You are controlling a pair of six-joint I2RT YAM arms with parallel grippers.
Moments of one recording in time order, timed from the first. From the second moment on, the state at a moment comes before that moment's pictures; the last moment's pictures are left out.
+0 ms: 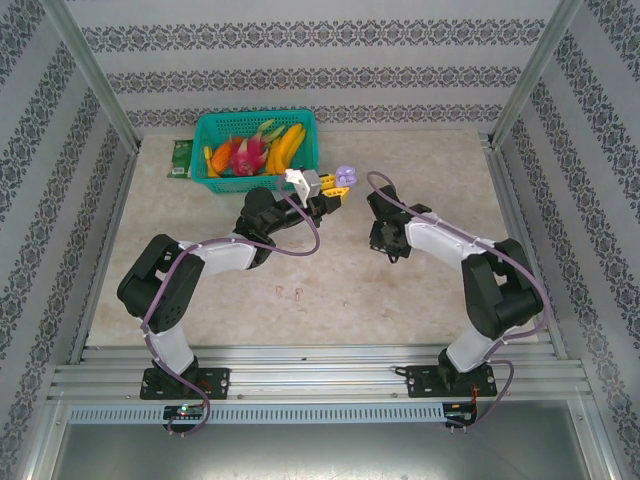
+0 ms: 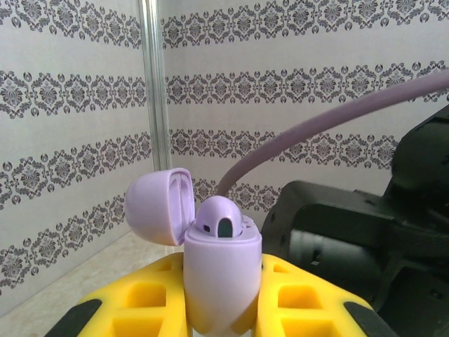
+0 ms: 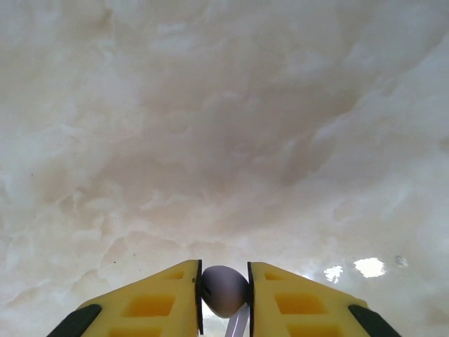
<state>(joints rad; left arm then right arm) -0.55 1.77 0.96 1.06 0.54 -0.08 0.41 1.64 1.05 -0.64 0.14 0.76</state>
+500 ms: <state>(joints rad) -0.55 1.77 0.96 1.06 0.56 -0.07 0.38 1.26 1.07 -0.65 0.17 0.74</state>
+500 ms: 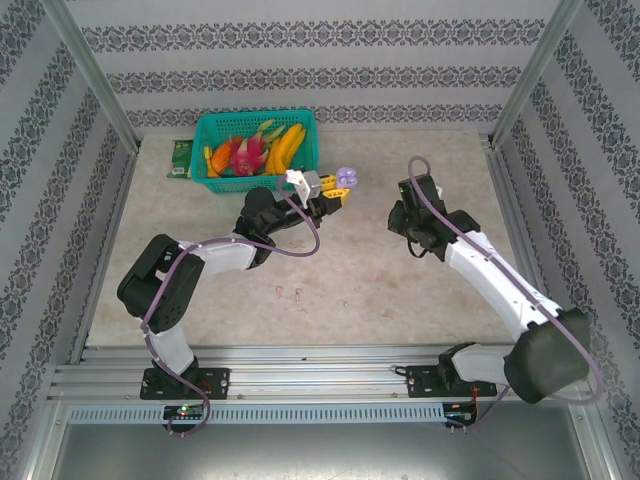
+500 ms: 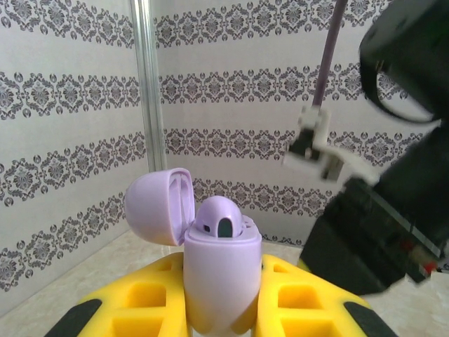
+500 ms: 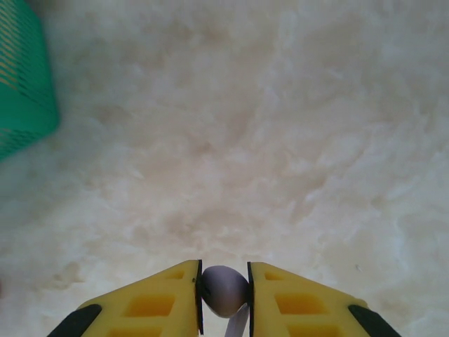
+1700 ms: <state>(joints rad) -0.57 1.86 1.12 1.01 0.69 -0.14 0.46 1.09 1.05 -0.09 -0.02 0.50</state>
